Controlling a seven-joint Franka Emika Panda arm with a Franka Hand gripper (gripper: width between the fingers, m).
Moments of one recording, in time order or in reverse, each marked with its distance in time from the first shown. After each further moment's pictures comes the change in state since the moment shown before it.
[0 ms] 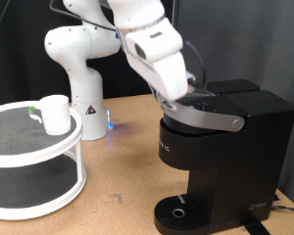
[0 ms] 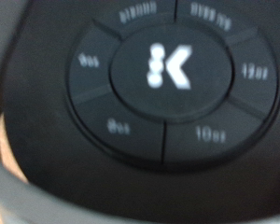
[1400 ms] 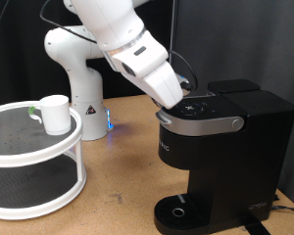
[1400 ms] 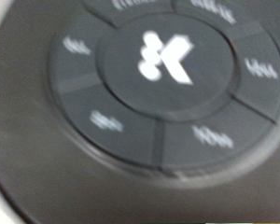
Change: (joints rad) arm -0.022 0.026 -0.049 -0.030 0.229 -0.031 -0.256
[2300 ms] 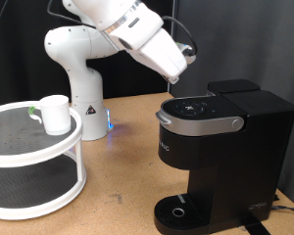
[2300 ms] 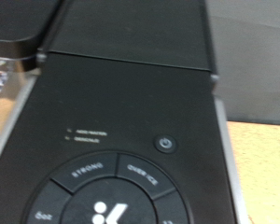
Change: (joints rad) arm 0.000 -0.091 0.001 -0.035 0.199 0.048 -0.003
